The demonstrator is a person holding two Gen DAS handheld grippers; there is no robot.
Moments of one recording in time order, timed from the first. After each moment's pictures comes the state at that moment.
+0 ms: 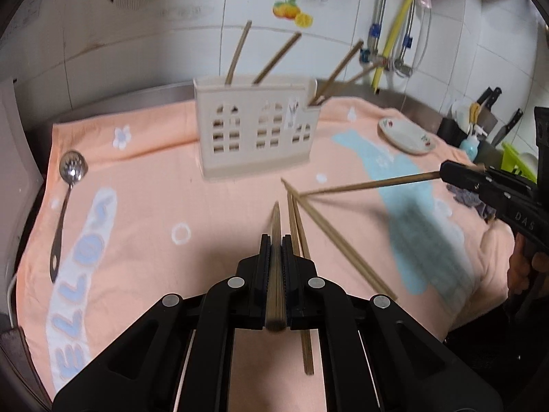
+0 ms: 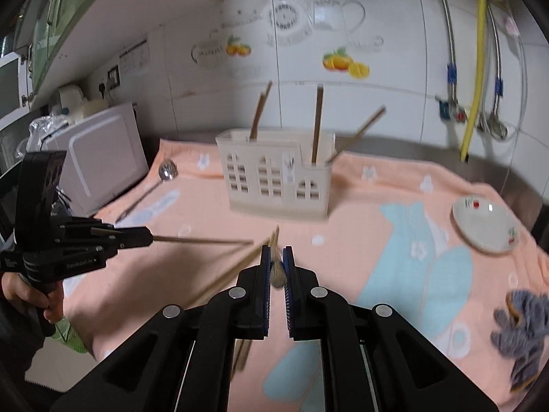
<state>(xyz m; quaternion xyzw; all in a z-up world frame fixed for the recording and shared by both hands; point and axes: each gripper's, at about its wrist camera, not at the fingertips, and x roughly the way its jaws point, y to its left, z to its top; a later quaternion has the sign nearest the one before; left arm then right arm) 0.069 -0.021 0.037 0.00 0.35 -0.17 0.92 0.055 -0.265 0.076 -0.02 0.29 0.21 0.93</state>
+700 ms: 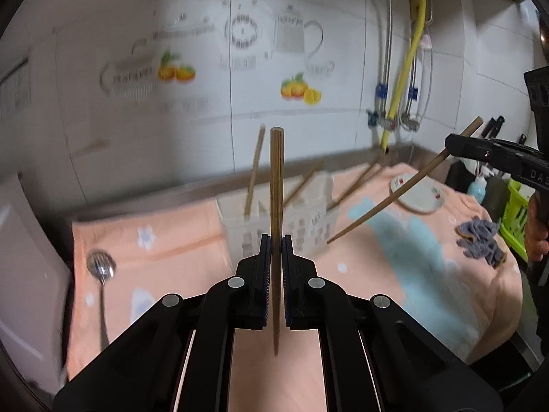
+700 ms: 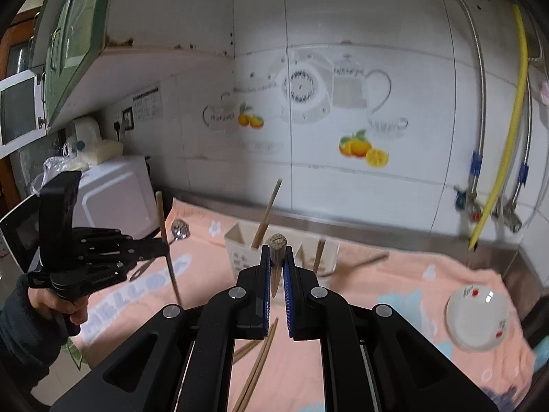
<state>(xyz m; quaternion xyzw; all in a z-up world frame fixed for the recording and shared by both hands) 0.127 -0.015 0.143 0.04 0.26 -0.16 0.95 0.126 -0.267 0.199 -0.03 0.23 0.26 0.94</state>
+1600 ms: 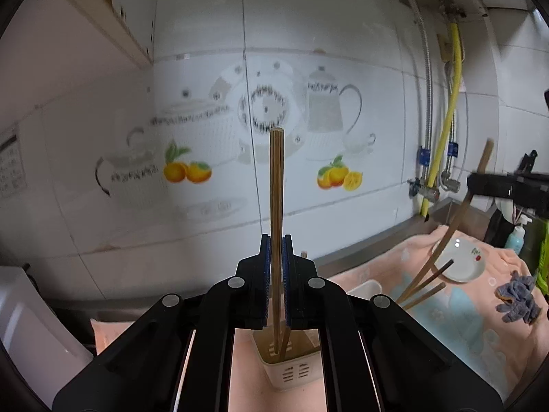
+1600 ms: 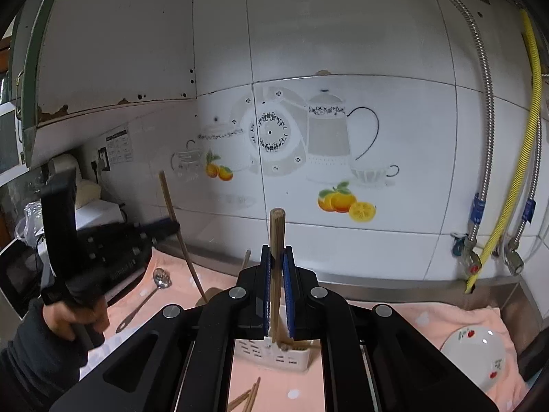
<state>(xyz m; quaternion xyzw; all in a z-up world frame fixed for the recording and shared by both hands) 0.226 -0.030 0.199 0.06 0.18 -0.11 0.98 0.213 -0.262 0.240 0.00 0.21 0.24 0.95</state>
